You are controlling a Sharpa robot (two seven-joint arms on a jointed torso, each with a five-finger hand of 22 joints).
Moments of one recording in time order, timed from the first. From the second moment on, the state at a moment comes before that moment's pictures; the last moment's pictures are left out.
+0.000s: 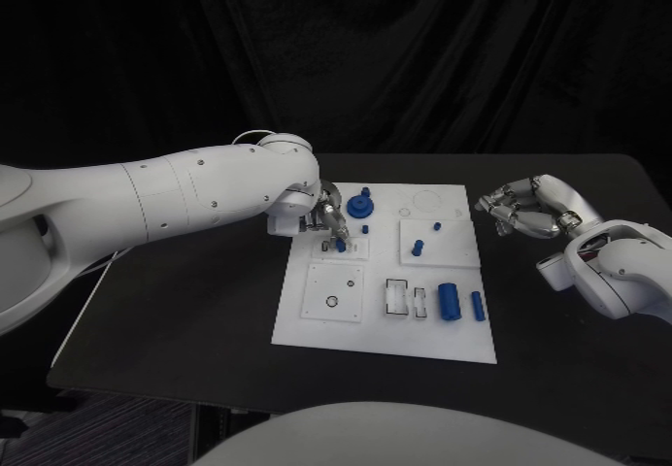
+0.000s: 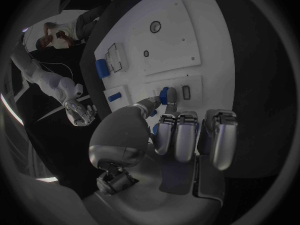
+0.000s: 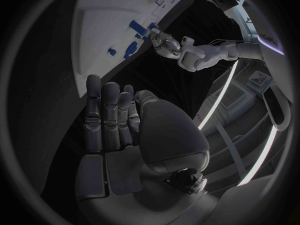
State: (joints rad) left arm 1.39 -0.52 -0.21 1.22 -0.90 0.37 -0.58; left_hand 1.08 0.06 0.37 0.02 0.38 0.89 0.06 0.35 0.93 1.47 0.00 1.57 1.31 1.47 -0.05 1.57 1.31 0.01 1.46 0.06 1.54 1.31; right arm 1.25 -0.98 -0.25 1.48 -0.73 -0.49 0.31; right_hand 1.40 0.05 0.13 0.26 0.66 0.95 0.11 0.33 0.28 0.90 0.04 1.12 0.82 1.10 -0.01 1.03 0.69 0.17 1.10 0.10 0.51 1.18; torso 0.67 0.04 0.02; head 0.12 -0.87
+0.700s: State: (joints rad) left arm 1.39 -0.57 -0.21 1.29 -0.90 0.32 -0.58; left_hand 1.05 0.04 0.44 0.00 0.43 0.90 0.07 0.35 0.99 1.47 0.00 1.57 1.31 1.47 -0.05 1.57 1.31 0.01 1.46 0.06 1.50 1.31; right arm 1.25 -0.98 -0.25 1.48 -0.73 -0.49 0.31; right_hand 1.40 0.05 0.13 0.26 0.66 0.95 0.11 0.33 0.28 0.90 0.04 1.12 0.82 1.10 -0.01 1.03 0.69 0.17 1.10 0.10 0.51 1.18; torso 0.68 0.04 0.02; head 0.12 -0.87
